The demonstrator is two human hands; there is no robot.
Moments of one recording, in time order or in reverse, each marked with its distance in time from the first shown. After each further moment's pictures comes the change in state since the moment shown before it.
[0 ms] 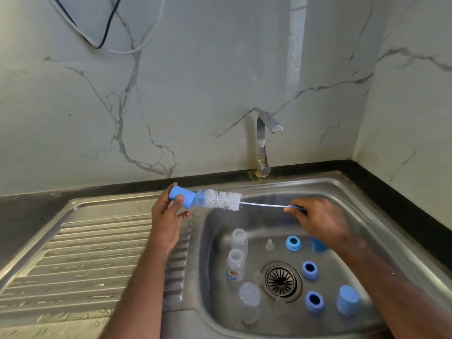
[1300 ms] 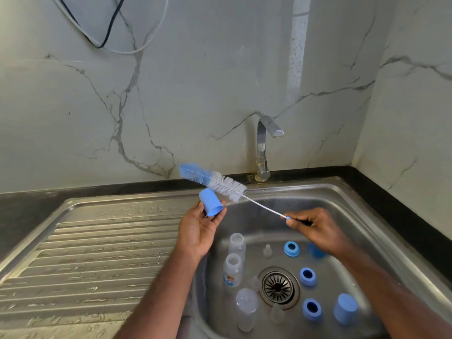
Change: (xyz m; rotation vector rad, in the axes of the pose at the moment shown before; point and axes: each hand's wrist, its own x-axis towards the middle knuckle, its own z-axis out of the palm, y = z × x) left_hand -0.032 -0.018 0.063 -0.509 -0.044 -0.390; right_hand -0.005 0.007 0.008 0.644 -0.070 0.007
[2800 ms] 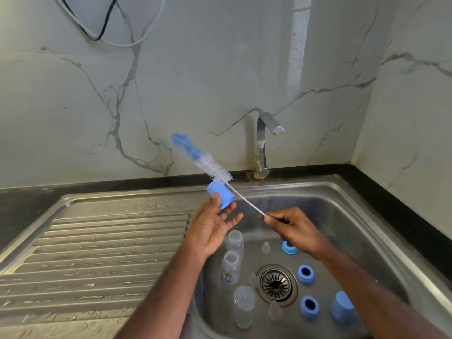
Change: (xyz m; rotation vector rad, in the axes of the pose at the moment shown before) left_hand 0.002 -0.020 0.007 0.167 -0.222 -0.055; right_hand 0.002 -0.033 0.031 0.243 -0.150 0.090
